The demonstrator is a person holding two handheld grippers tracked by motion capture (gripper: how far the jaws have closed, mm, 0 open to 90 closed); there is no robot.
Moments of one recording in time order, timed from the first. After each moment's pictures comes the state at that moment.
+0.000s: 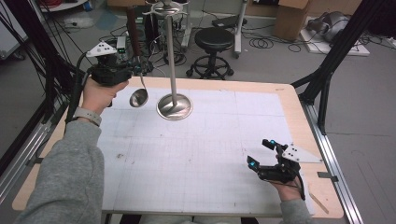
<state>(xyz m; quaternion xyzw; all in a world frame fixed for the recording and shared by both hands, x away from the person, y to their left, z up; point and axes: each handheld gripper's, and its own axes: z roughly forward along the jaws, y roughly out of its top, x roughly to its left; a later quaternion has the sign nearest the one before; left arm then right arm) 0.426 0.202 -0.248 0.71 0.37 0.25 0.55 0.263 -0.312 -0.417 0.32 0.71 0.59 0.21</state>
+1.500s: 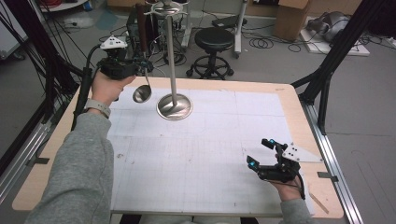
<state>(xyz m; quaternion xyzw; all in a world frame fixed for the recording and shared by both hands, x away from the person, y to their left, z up) 0.446 0.183 -0.245 0.72 0.38 0.27 0.51 0.264 -0.312 -0.415 0.32 0.71 0.59 0.21</state>
